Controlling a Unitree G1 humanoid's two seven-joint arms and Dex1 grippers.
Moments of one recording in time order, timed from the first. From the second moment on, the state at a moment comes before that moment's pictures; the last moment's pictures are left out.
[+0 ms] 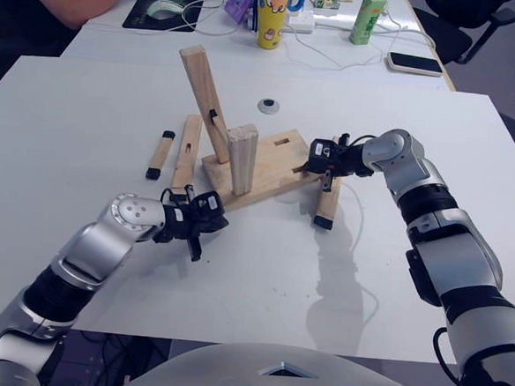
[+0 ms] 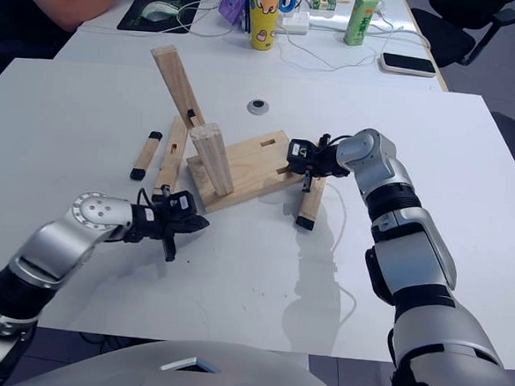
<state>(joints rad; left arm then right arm) -0.20 0.68 -0.43 -0.38 -0.08 0.73 -0.81 -0.88 -0.45 0.39 0.96 -0.29 -0.14 1.05</state>
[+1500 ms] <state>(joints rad) -0.58 0.35 -0.41 0.48 0.19 0.31 -0.59 -0.69 -0.48 0.35 0.56 -0.27 0.13 0.82</state>
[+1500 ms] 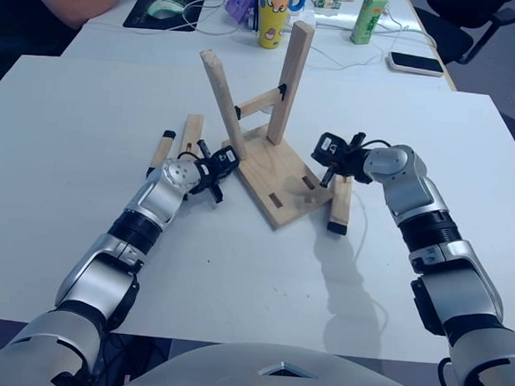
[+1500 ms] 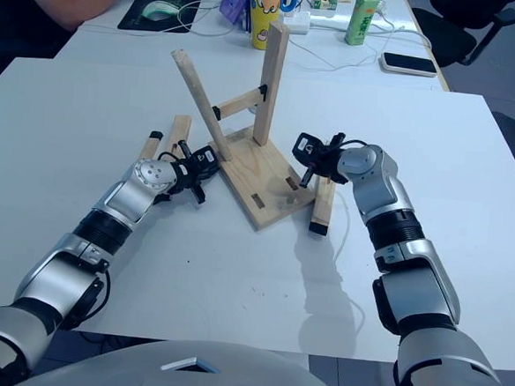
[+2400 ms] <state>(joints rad) -0.86 0.22 -0.22 1.08 0.10 0.14 -0.71 -0.58 -0.49 0.39 0.34 -0.26 0.34 0.94</state>
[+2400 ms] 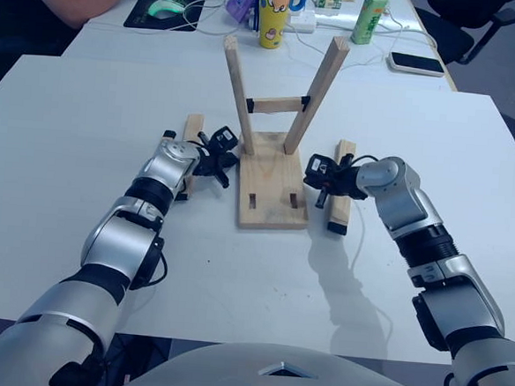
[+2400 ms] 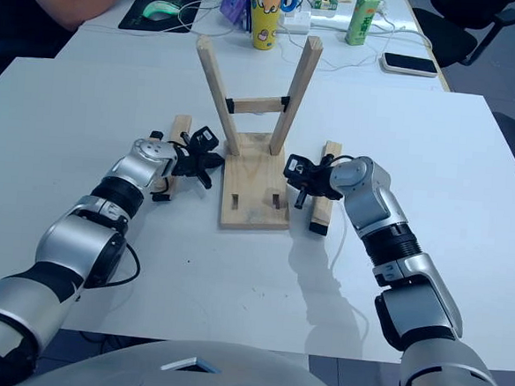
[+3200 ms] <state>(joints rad) -0.30 0.36 0.25 0.10 -0.13 0.39 -0.42 -0.31 -0.27 -0.02 -0.08 0.05 0.53 0.57</state>
